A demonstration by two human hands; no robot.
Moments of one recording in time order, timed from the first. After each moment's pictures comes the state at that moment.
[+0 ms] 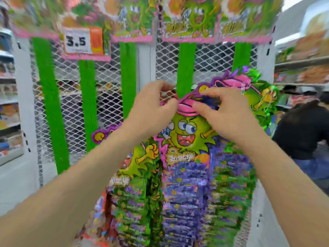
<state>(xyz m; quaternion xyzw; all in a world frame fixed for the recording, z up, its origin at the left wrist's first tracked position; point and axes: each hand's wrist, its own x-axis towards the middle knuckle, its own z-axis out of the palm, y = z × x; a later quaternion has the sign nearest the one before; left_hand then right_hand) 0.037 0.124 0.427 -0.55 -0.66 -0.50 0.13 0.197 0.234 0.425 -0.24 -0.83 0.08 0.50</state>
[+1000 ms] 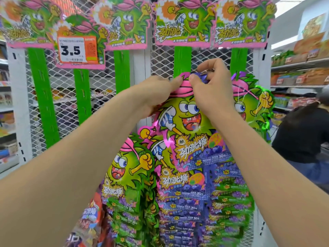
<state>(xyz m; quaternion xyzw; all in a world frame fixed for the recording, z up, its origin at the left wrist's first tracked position) 0.033 0.165 0.485 -0.48 -0.64 -0.57 -0.19 0.148 0.260 0.463 -0.21 -0.70 0.21 0.65</state>
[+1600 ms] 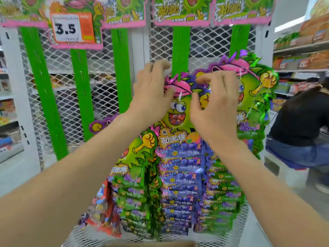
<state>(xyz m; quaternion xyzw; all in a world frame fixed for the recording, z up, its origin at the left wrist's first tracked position) 0.026 0.155 0.416 -0.57 -0.66 -0.42 0.25 0.173 0.233 0.379 -0.20 -0.72 -0.05 0.67</state>
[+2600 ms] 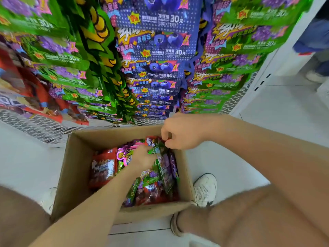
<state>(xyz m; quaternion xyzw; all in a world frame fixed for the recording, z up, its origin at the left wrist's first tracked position) 0.090 0.128 -0.139 -0.30 -0.82 -0.22 -0.43 0.204 0.249 0.045 -0.14 -0.94 0.16 -0.25</state>
